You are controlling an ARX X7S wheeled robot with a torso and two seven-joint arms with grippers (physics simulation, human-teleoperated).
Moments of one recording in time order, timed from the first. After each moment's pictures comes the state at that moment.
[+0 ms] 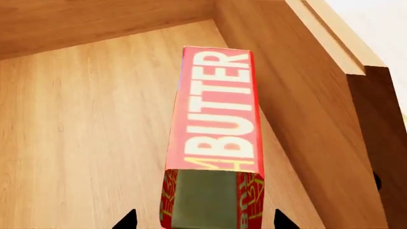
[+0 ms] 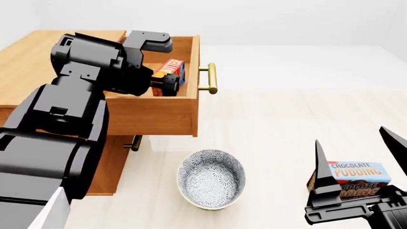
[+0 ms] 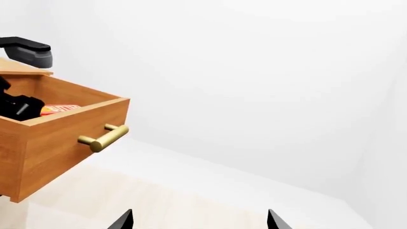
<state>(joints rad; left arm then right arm) -1.65 -0.02 0.28 -1.30 0.00 -1.02 0.48 1.46 1.57 -1.89 -1.05 0.91 -0.04 1.07</state>
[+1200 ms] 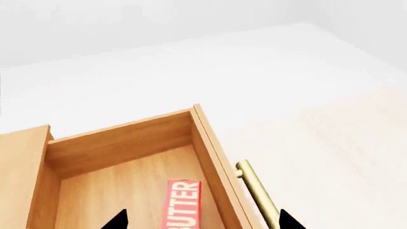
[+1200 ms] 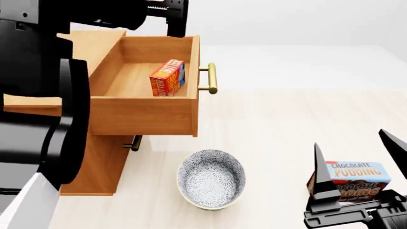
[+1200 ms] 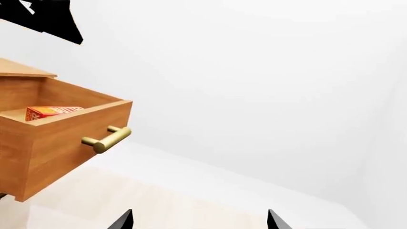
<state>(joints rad) -1.78 -0.02 0.20 -0.73 -0.11 -1.43 0.33 1.43 1.57 -1.91 -1.05 0.84 -0.07 1.09</state>
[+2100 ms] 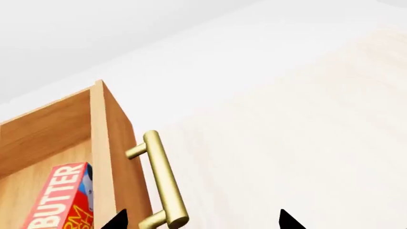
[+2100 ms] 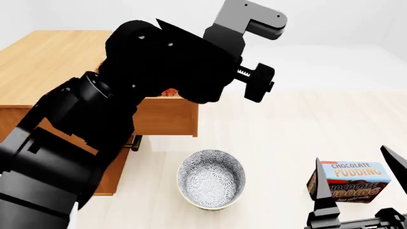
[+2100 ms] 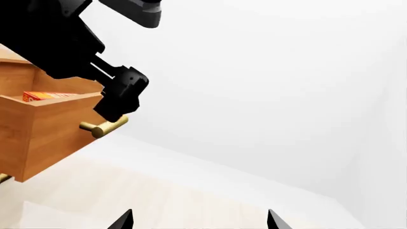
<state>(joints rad) -1.62 0.00 0.87 -0.47 -1.48 -1.12 -0.84 1.33 1.57 -1.99 -1.05 0.69 -0.11 1.17</state>
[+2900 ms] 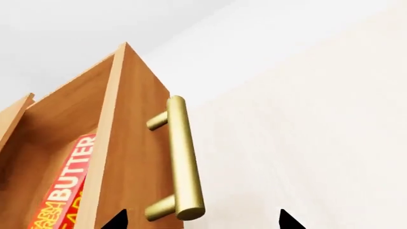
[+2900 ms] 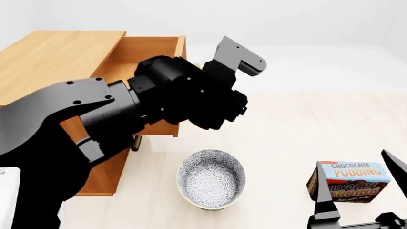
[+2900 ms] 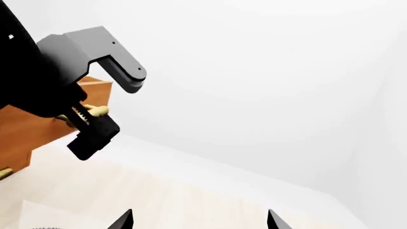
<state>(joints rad) -1.71 0.00 1.54 -0.58 -1.76 -0.77 -0.97 1.30 1.57 -2.01 -1.05 0.66 -0.12 1.20</state>
